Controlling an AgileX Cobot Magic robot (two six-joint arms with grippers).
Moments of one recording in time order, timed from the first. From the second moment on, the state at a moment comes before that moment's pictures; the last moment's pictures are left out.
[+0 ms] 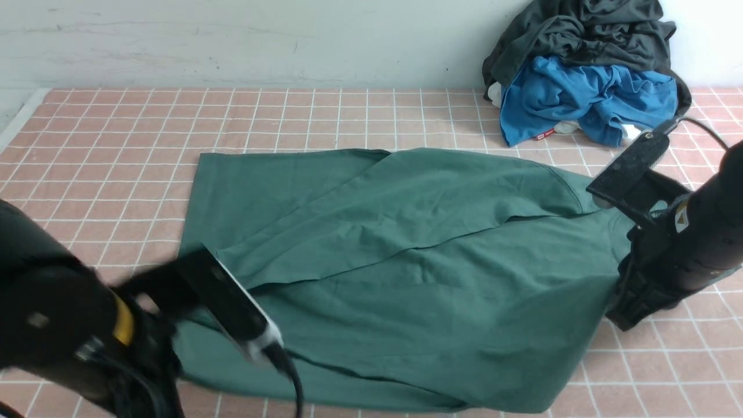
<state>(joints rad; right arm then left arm) 0.30 1.50 -1.00 -0.12 0.91 -0.40 -0.50 1.18 -0.82 0.16 0.98 0.13</state>
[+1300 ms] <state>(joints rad) 0.20 2.19 -1.88 -0.26 0.75 -0.30 -0.09 2.38 -2.27 0.13 0.85 0.00</state>
